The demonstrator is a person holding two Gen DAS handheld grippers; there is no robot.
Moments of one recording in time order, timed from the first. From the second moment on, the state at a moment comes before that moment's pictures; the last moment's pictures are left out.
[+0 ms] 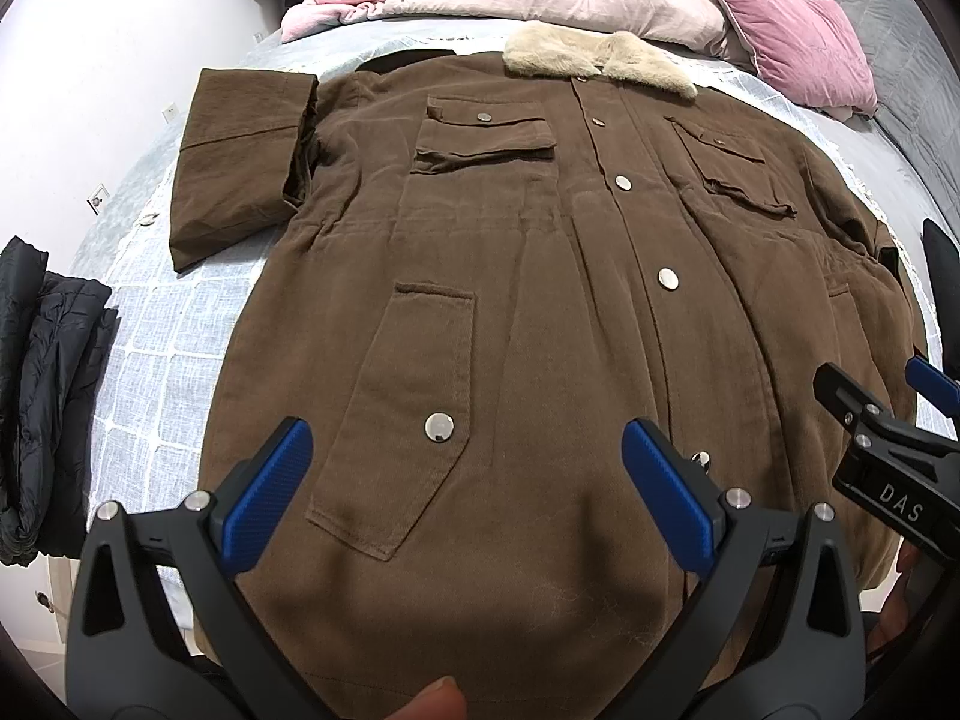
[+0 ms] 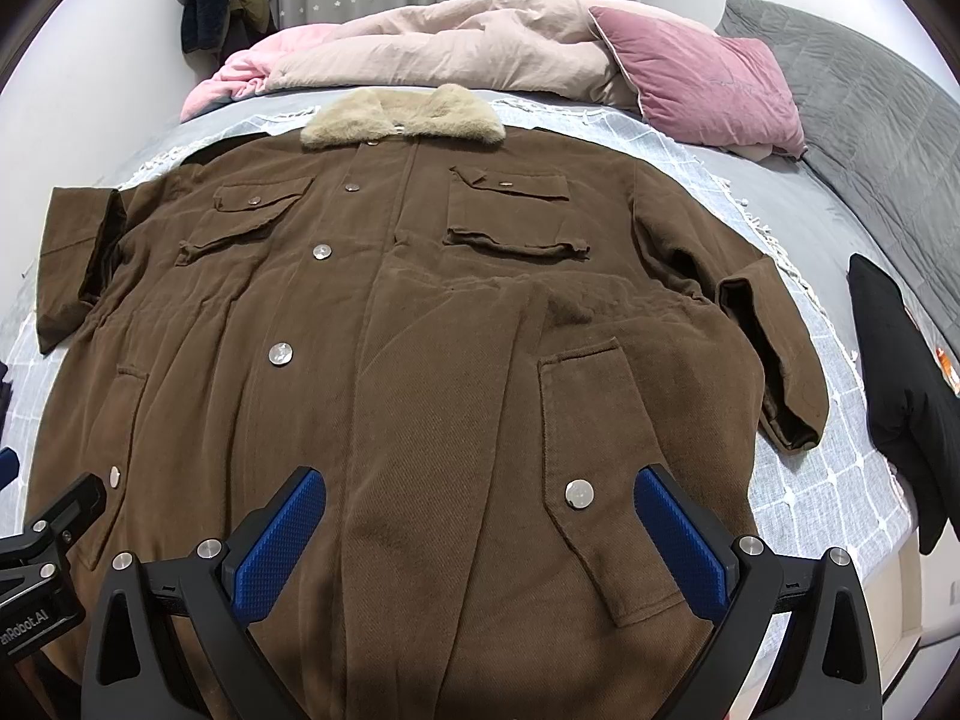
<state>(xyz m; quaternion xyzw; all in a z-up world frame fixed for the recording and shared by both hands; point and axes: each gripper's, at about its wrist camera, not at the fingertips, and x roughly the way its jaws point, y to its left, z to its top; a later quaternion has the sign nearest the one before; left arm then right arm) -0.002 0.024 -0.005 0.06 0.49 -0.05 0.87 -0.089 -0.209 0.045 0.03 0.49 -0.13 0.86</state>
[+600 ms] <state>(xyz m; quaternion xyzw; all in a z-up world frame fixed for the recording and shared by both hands) -0.012 0.032 0.004 0.09 0.44 -0.08 0.89 -0.106 -0.227 0.058 0.06 0.46 -0.11 0.88</state>
